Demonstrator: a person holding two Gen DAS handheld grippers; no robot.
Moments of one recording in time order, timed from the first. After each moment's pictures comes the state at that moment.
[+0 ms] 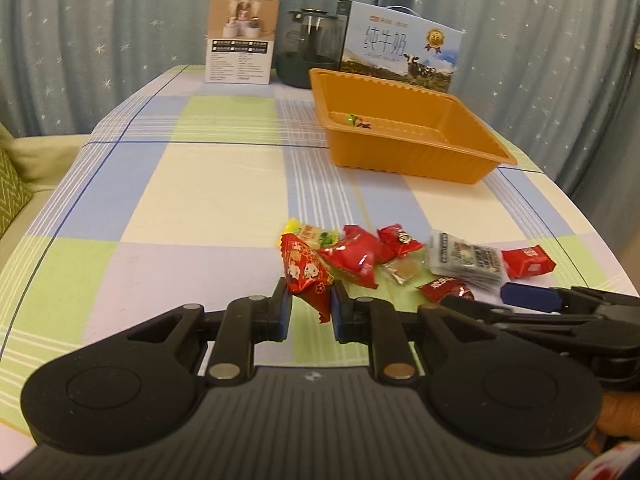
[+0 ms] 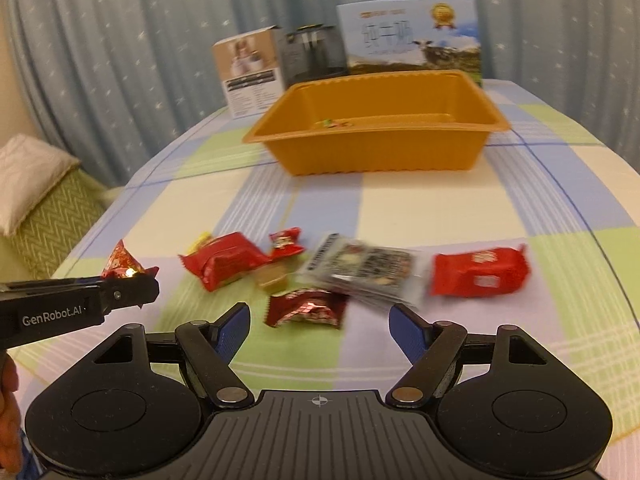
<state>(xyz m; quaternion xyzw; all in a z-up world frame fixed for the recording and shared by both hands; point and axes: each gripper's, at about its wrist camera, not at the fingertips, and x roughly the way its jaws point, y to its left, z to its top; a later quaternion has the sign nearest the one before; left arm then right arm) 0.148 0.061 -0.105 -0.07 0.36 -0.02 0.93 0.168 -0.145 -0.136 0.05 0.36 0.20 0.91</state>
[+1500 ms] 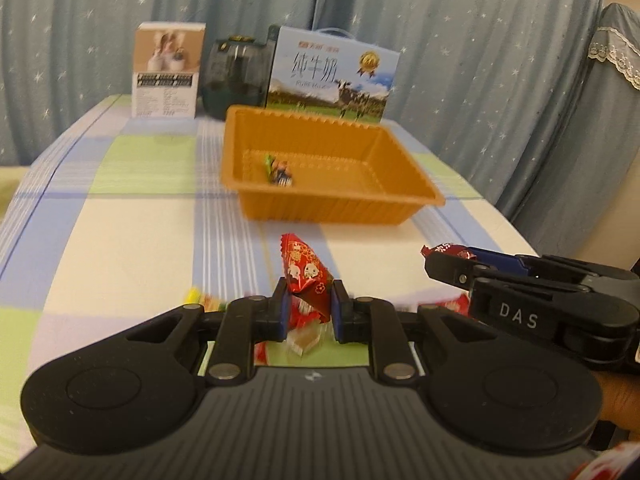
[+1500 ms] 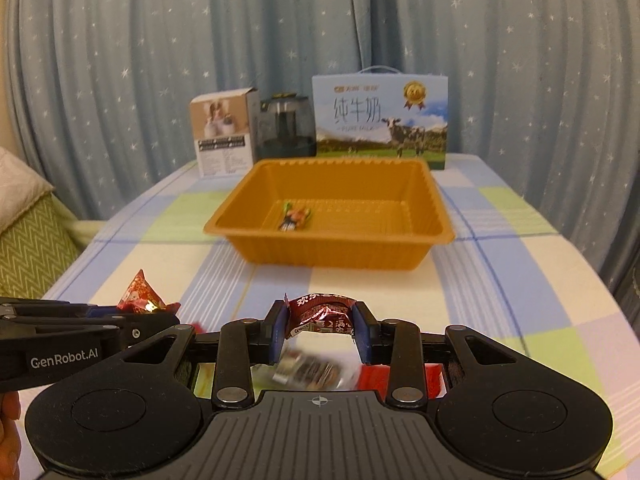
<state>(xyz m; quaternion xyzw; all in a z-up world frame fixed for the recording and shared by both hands) 0.186 0.016 -0.062 -0.07 0.33 -0.10 0.94 0.184 -0.179 -0.071 0.02 0.28 0.15 0.95</state>
